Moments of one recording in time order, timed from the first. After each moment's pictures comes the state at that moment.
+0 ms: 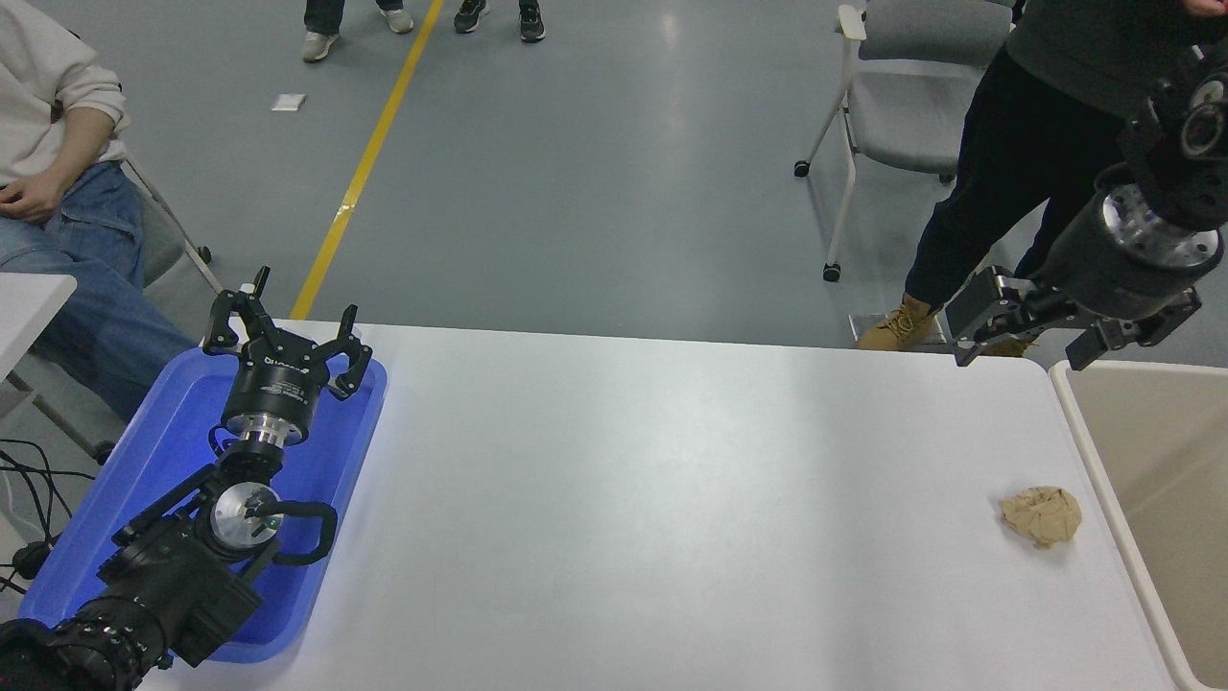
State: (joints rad) left arm -0.62 0.18 -0.87 -0.41 -0.09 -0.58 -0.50; right arm 2.18 -0.45 -1.30 1.30 -0.26 0.79 -0.04
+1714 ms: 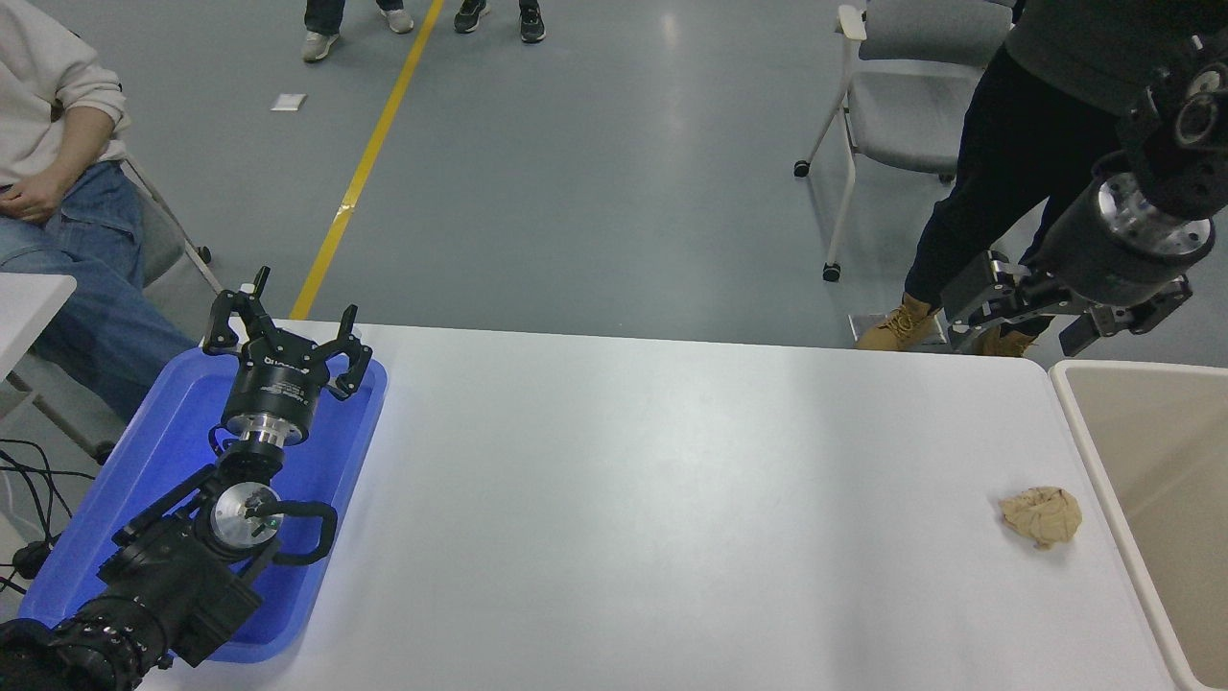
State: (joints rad) left arm -0.62 0.18 -0.87 -0.41 -0.09 -0.58 -0.50; right arm 2.14 -0.45 -1.29 1.24 -0.25 0.79 -0.04
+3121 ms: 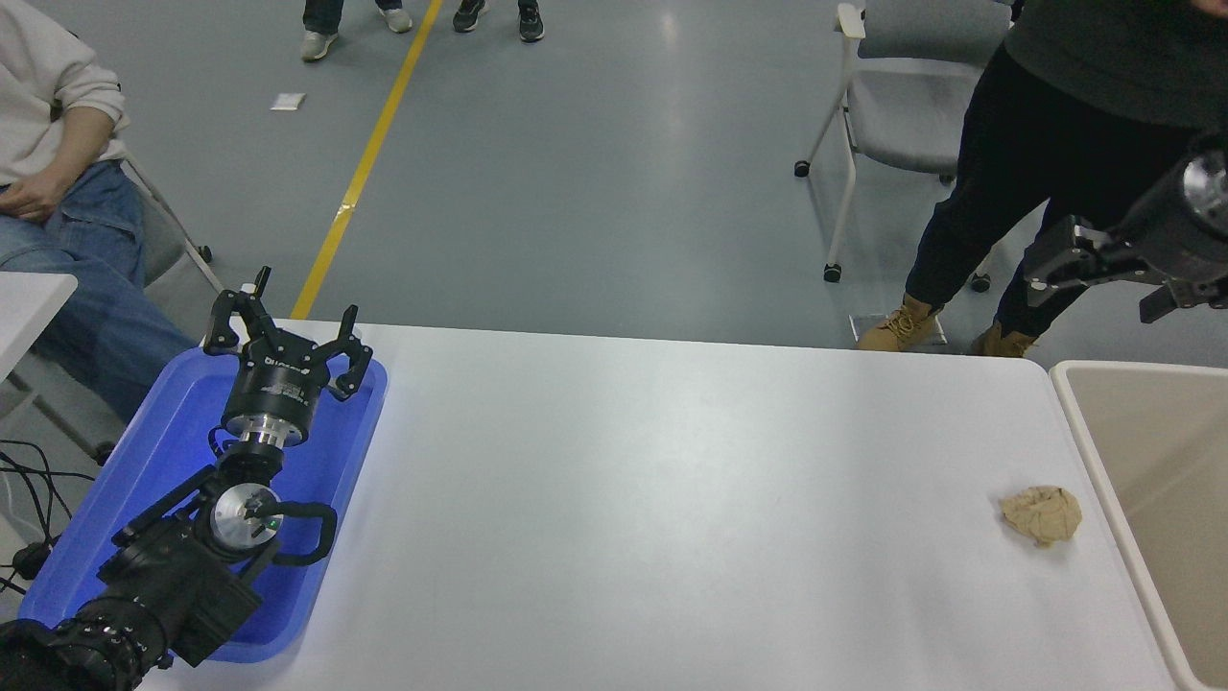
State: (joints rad) left arm -0.62 0.18 -0.87 -0.41 -0.09 -0.58 -0.50; right arm 1.84 -0.55 -1.29 0.97 -0.27 0.54 -0.04
